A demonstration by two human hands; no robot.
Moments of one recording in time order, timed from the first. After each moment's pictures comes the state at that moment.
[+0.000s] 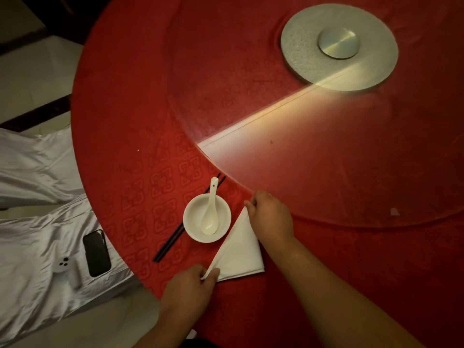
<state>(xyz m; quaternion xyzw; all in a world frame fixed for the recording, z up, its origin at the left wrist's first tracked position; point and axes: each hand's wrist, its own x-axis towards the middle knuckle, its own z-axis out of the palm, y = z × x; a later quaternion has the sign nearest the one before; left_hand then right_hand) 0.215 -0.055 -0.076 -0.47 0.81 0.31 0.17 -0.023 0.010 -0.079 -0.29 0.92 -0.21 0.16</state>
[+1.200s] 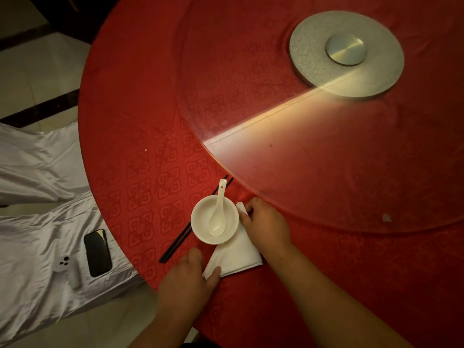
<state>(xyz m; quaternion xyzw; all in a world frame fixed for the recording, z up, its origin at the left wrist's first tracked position) 0.213 -0.076 -0.062 -0.40 0.88 0.22 0.11 -0.001 -0.003 -0.078 -0.27 0.91 -0.23 0.23</state>
